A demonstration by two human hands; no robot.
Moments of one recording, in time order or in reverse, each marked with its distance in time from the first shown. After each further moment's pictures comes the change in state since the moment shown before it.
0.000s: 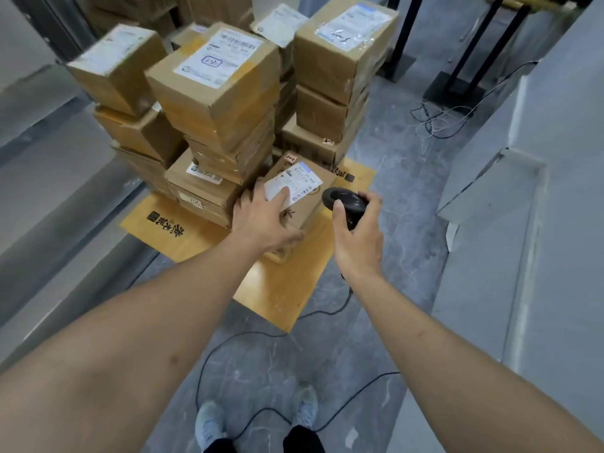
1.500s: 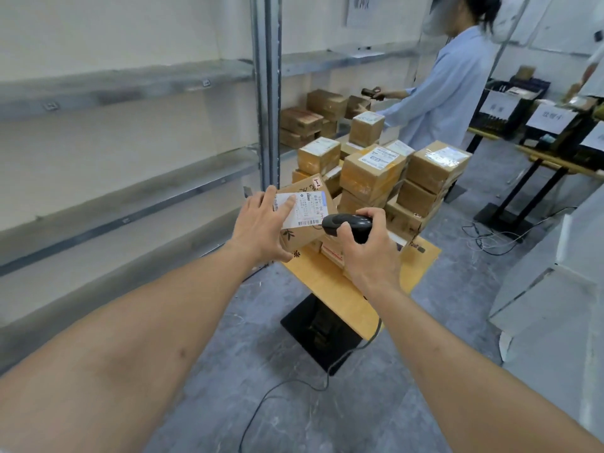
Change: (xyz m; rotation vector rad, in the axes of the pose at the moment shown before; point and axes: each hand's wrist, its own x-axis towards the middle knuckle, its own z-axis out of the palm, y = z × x) left_hand -0.290 -0.215 -0.141 0.250 0.452 -0.018; right_hand -0.278 -0.163 0.037 -0.108 -0.132 -0.515
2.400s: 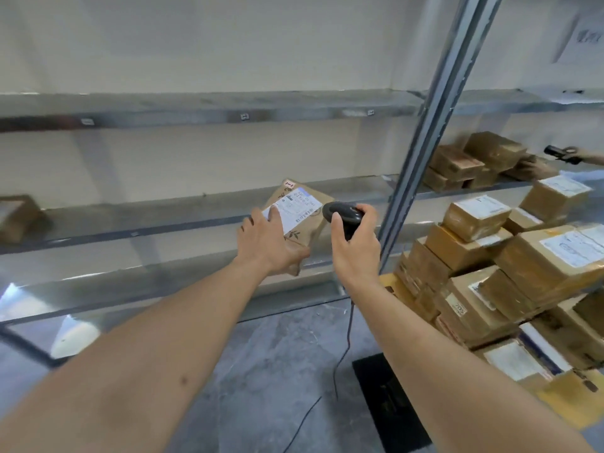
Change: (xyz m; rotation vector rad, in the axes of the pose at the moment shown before) left_hand -0.053 -0.187 -0.003 -0.211 -0.010 -0.862; right_hand 0.034 -0.149 0.217 0.335 -0.379 -0.203
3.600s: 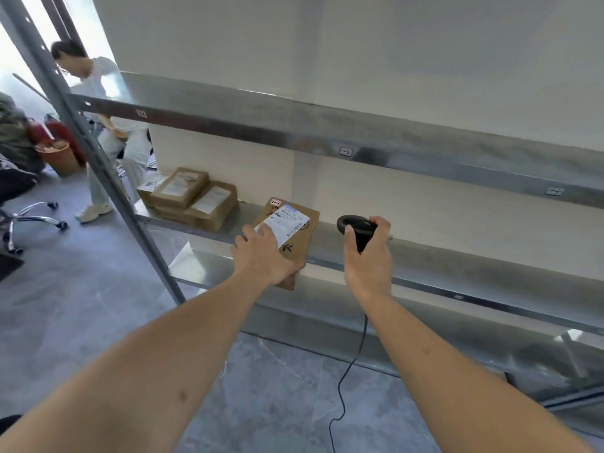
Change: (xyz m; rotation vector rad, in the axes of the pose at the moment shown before) left_hand 0.143 -0.499 -0.085 -0.066 0.012 -0.638; right_hand -0.003 -0.168 0.512 0.006 -0.456 -0.101
